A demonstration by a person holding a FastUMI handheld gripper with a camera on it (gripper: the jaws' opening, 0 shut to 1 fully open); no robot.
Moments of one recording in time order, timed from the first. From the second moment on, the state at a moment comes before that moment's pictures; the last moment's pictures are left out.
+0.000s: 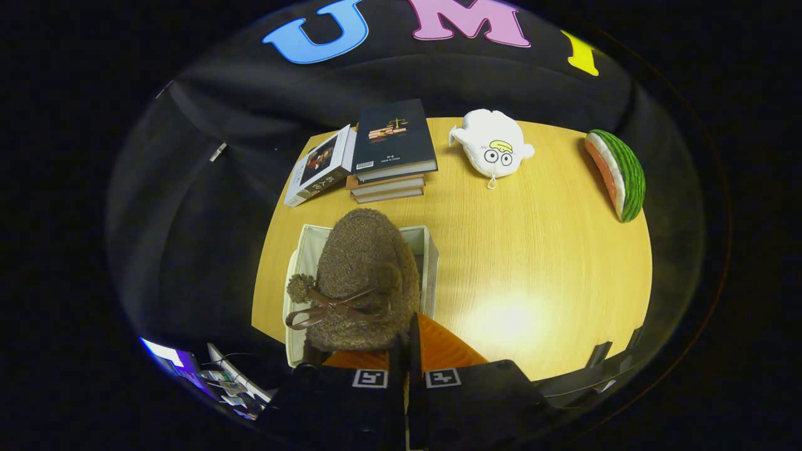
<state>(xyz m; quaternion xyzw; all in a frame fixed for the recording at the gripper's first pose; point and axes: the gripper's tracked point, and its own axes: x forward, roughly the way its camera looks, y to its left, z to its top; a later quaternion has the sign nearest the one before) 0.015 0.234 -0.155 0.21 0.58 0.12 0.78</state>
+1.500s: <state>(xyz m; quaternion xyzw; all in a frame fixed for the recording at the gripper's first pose) 0.020 0.220 -0.143 0.24 0.50 0.12 0.82</state>
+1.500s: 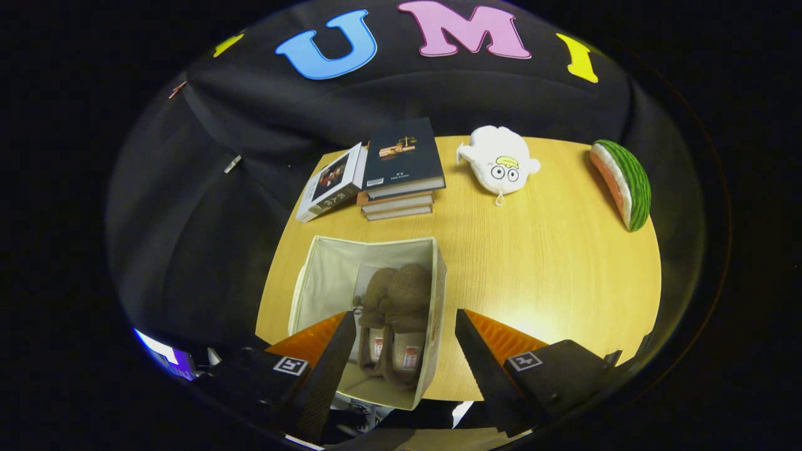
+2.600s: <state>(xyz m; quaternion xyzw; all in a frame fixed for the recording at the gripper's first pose) 0.042 0.028 -0.036 0.10 0.16 -0.02 0.98</state>
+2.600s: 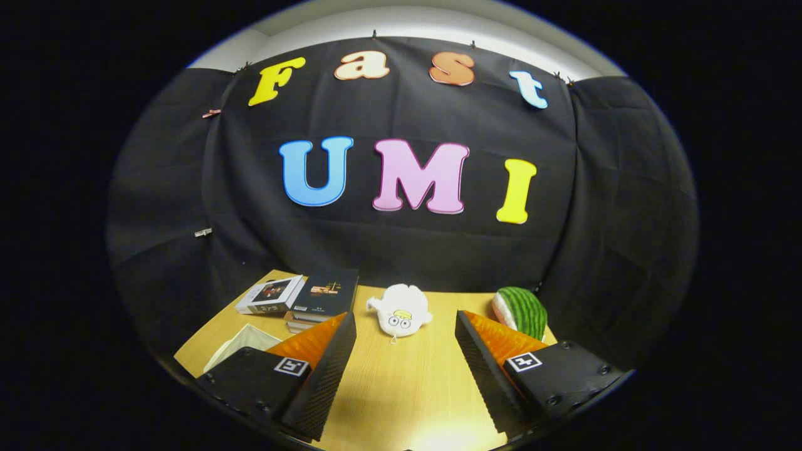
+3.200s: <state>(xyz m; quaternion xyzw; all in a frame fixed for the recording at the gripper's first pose) 0.012 0.006 -0.014 0.10 0.10 -0.06 0.99</state>
